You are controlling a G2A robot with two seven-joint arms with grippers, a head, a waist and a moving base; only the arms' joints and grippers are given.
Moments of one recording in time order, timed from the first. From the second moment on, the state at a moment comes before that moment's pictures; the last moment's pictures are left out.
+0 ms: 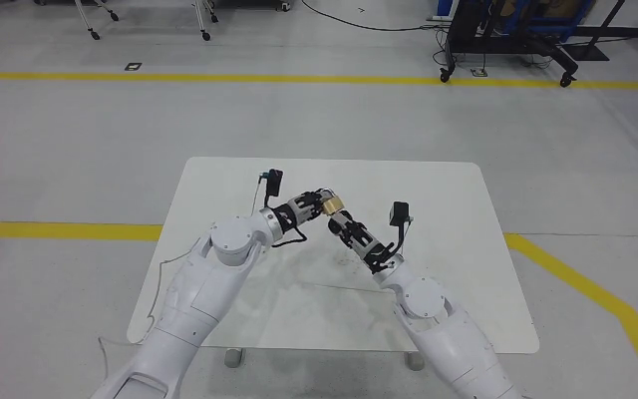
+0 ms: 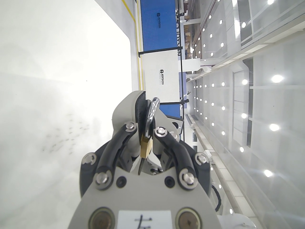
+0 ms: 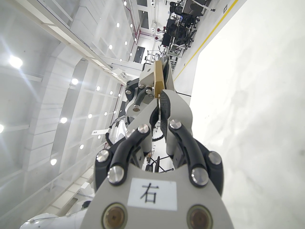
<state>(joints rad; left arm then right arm) 0.98 -1.34 -1.04 -1.21 -0.24 0.01 -0.62 -1.39 -1.32 1.10 -1.49 0.13 -0.25 0.23</state>
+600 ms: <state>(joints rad) 1.00 -1.35 -1.08 -1.21 -0.36 -0.03 -0.61 -1.41 -1.32 1.12 -1.52 0.25 -0.28 0.31</state>
